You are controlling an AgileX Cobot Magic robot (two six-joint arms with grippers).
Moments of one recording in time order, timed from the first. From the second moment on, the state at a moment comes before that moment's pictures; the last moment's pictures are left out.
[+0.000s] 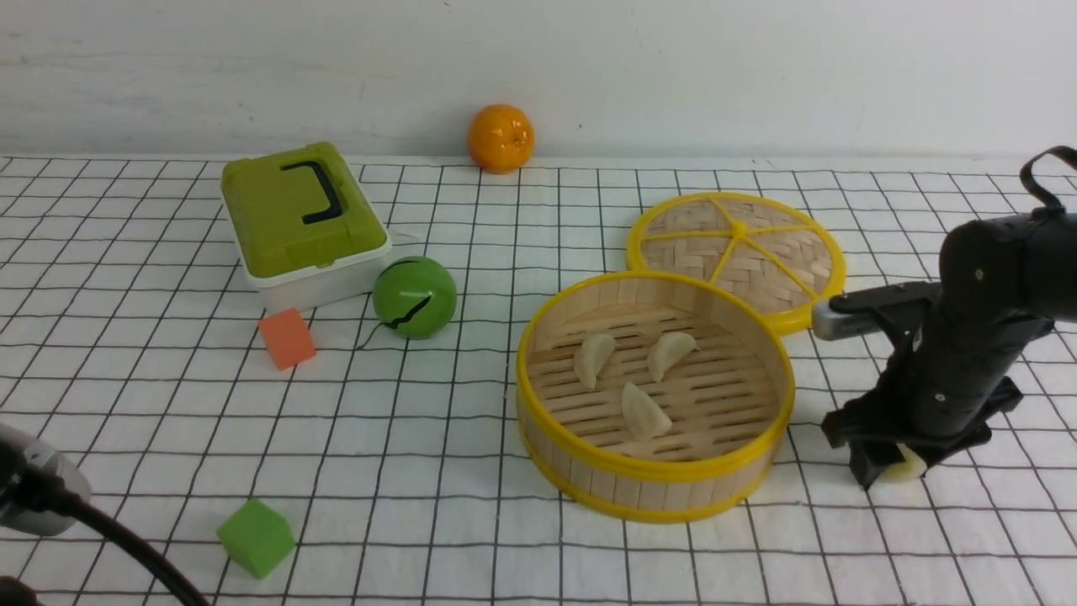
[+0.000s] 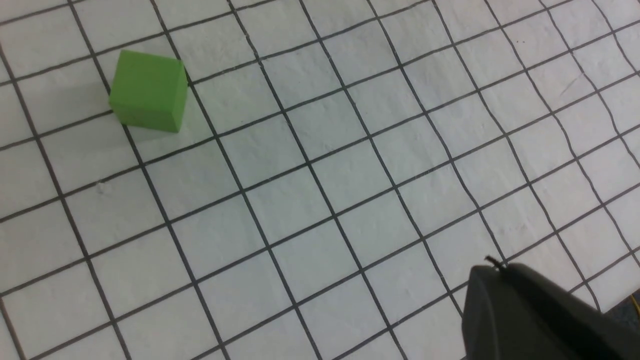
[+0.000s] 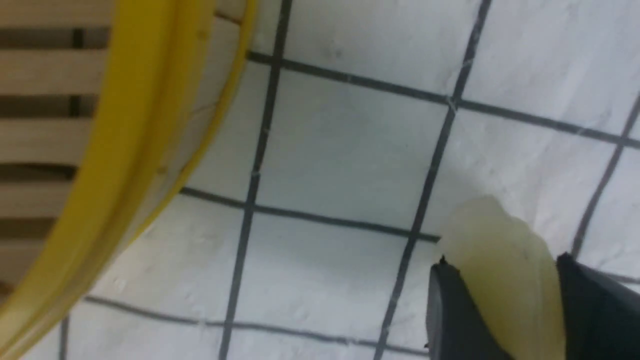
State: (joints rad) right arm 0.13 1.87 -1.25 0.02 0.83 -0.01; left arm -0.60 0.65 -0.64 -0.09 0.91 -0.18
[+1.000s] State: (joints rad) right arm 0.42 1.98 -1.45 0.02 0.77 0.17; left arm -0.60 0.65 -0.64 -0.08 0.90 -0.18
